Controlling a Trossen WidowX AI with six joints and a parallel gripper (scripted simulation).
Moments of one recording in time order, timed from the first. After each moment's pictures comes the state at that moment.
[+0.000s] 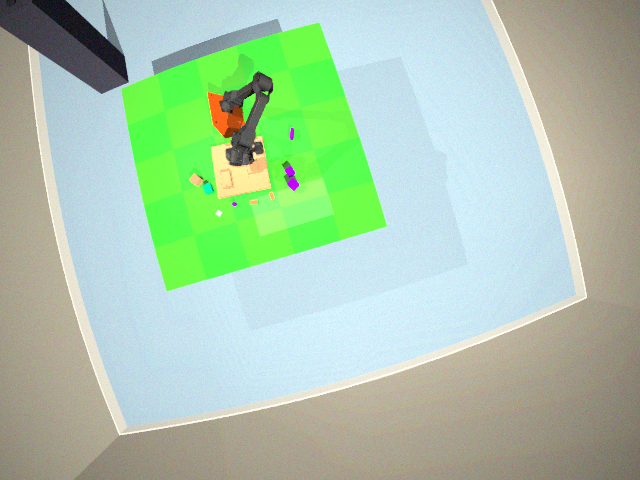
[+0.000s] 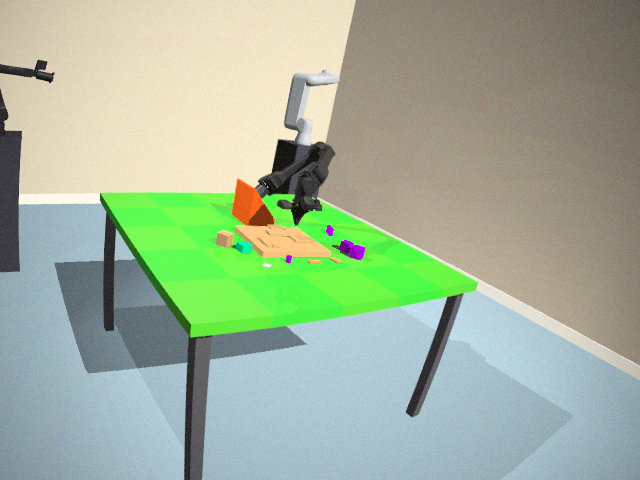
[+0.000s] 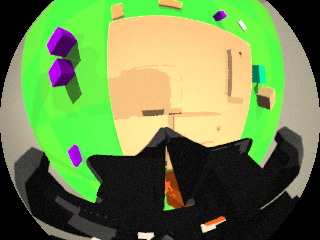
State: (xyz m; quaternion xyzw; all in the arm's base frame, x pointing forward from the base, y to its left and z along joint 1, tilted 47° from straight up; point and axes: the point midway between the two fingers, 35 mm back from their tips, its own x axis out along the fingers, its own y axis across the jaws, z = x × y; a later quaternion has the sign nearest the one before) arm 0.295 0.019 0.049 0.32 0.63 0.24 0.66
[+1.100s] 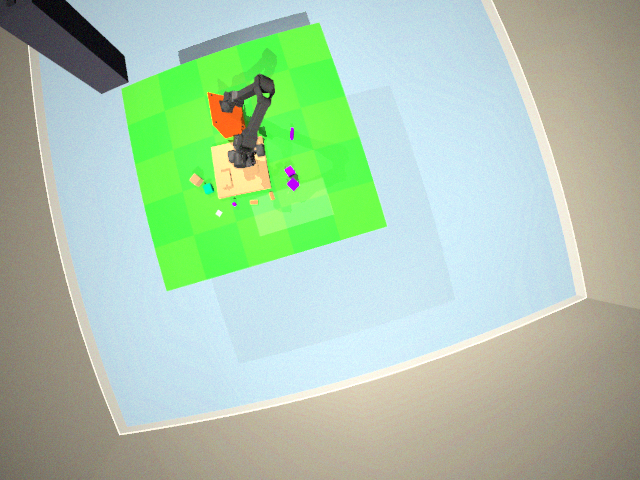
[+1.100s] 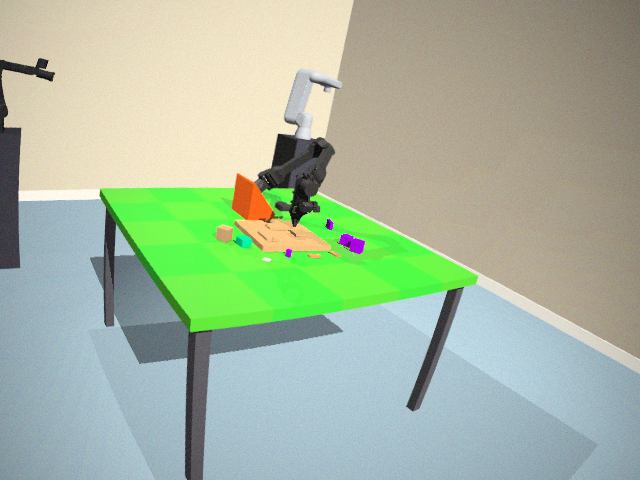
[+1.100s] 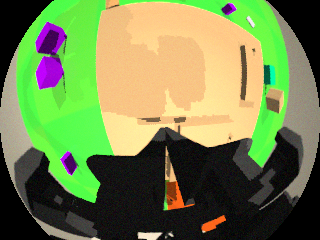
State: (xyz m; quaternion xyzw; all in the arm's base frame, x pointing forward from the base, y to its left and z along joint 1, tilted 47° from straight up) arm 0.297 0.043 0.027 0.32 0.63 0.24 0.66
